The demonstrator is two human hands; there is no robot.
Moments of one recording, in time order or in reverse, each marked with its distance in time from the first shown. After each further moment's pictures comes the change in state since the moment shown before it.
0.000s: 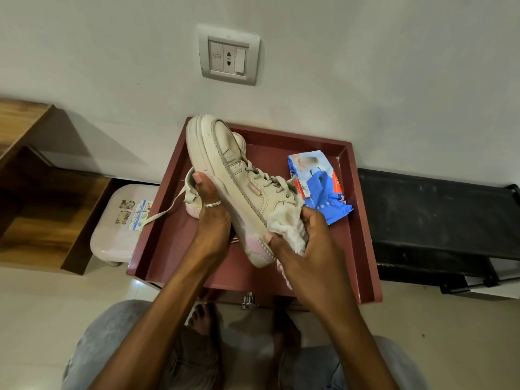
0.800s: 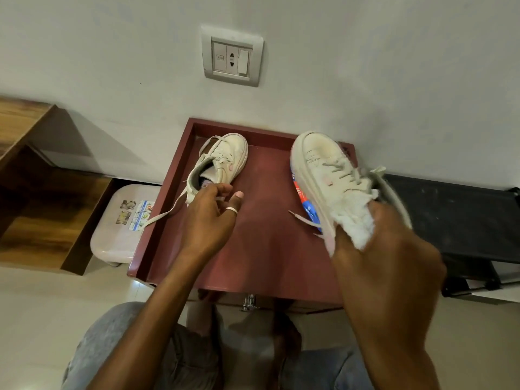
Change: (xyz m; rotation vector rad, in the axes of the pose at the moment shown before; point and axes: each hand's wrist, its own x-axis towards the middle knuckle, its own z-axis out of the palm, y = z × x) left_hand 0.025 -0.023 -0.014 0.573 0.117 -0.085; right_hand -0.018 -0.042 -0.041 -0.633 0.544 -0.190
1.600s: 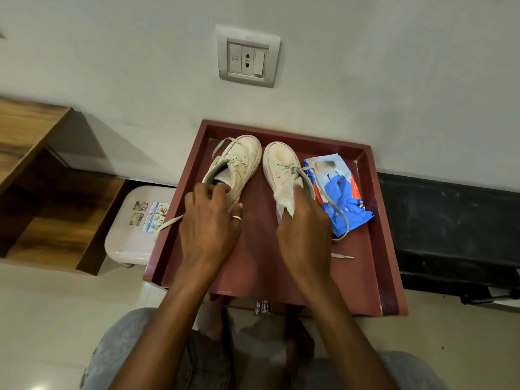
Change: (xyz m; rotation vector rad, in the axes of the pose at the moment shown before) left_hand 0.004 -0.018 -0.010 0.582 0.142 0.181; right_hand 0.013 -0.017 0.145 0.162 -0.194 -0.105
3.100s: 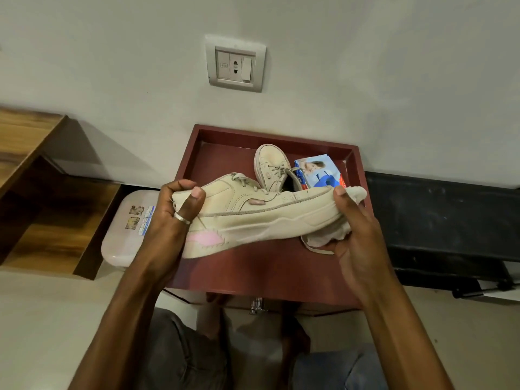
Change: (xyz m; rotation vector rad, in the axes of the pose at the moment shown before) left_hand -0.014 -0.019 -0.062 -1.285 -0.262 -0.315; right_hand 0.002 0.039 -0.093 1.157 -0.250 0.548
